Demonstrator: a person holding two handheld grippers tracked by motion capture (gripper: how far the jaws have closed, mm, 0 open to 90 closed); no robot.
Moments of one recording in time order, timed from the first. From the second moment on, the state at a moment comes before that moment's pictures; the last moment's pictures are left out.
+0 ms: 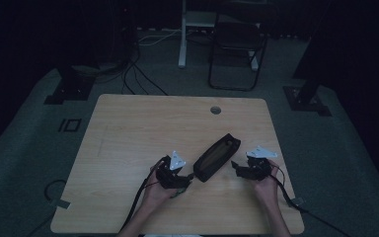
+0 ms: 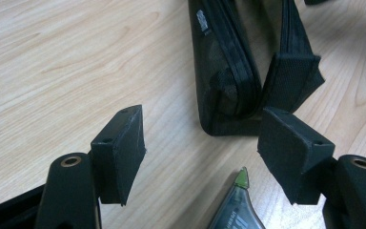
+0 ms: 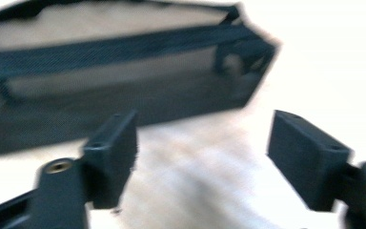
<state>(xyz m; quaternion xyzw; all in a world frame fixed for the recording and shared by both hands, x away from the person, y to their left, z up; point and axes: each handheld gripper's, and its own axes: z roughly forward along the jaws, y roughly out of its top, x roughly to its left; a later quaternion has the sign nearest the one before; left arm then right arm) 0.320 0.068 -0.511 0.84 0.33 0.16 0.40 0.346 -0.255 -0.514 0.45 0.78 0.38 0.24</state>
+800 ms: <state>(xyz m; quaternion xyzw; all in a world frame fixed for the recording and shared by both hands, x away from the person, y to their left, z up) 0.332 0.072 -0.517 0.83 0.35 0.16 0.39 0.445 -0.273 -0.513 0.51 0.75 0.37 0.22</state>
